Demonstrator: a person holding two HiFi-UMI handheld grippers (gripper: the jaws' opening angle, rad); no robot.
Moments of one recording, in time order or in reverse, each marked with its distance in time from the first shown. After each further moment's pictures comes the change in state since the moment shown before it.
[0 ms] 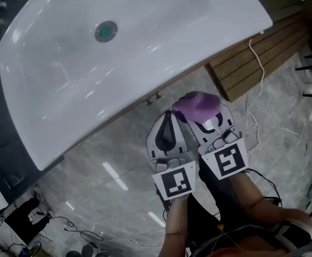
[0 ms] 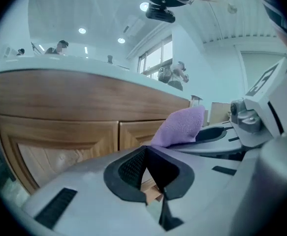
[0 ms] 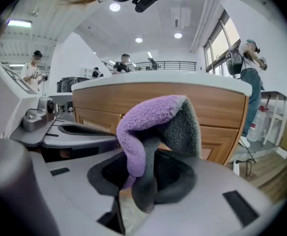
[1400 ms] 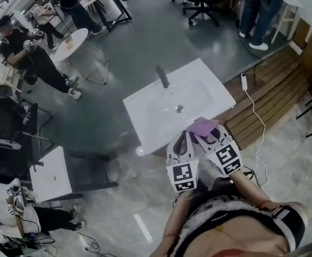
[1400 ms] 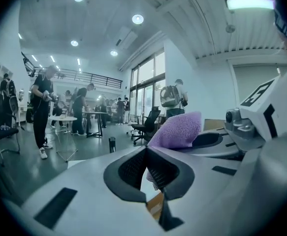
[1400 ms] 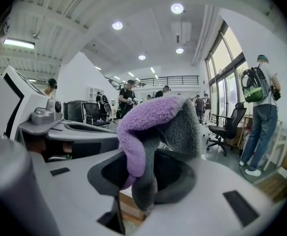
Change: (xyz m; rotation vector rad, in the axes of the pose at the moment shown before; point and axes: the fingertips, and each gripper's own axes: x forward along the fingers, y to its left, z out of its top) left arm -0.210 0.000 0.371 0.117 -0.145 -0.048; right arm -0.193 0.061 0.368 0.020 -0.189 0.044
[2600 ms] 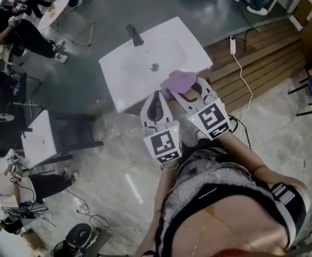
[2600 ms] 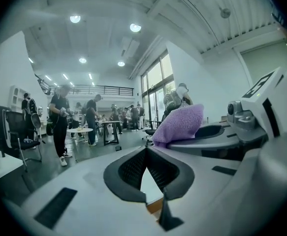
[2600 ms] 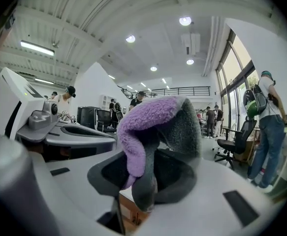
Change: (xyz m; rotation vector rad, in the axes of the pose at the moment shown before) left arm -0.013 -0.083 0.035 0.065 -0.049 0.229; right arm -0.078 -0.050 0.023 -0.087 -0.127 0.129
